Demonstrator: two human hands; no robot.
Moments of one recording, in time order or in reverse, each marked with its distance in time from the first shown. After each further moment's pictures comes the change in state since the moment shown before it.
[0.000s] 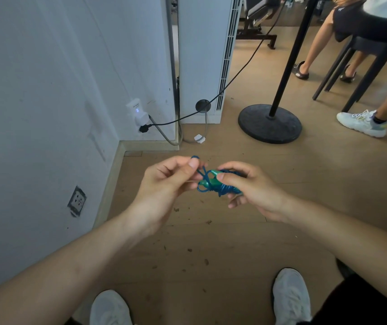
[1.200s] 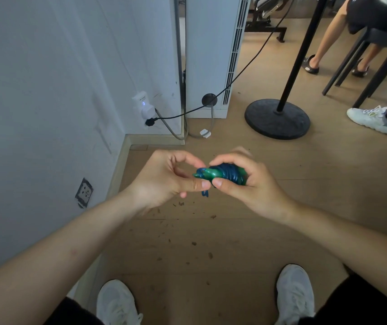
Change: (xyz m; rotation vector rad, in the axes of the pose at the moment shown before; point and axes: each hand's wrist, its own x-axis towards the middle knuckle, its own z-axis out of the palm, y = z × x) left_hand 0.004 0.022 -0.018 0.493 -0.155 -0.072; right_hand -0.005 0.006 0.010 -0.387 -0.034 -0.645
